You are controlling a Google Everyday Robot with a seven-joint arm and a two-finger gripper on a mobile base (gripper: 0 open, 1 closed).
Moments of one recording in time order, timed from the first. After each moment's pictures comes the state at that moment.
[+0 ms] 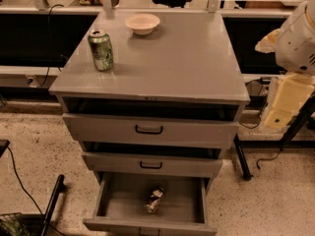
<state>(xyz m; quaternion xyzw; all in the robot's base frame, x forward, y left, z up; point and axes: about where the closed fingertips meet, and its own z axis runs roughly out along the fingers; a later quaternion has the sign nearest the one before) 0.441 -0.201 0.973 -0.62 0.76 -0.05 0.18</state>
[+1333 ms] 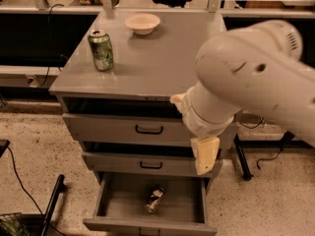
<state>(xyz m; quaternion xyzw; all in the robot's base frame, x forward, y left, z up) 0.444 -0.075 0.836 -0.79 0.58 -0.08 0.16</state>
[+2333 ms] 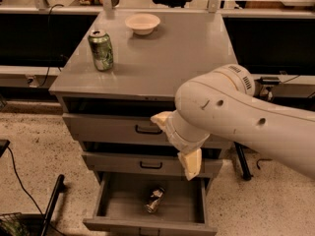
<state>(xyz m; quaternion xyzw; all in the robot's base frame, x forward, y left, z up) 0.462 -0.038 0.756 -0.86 0.47 -0.08 0.17</state>
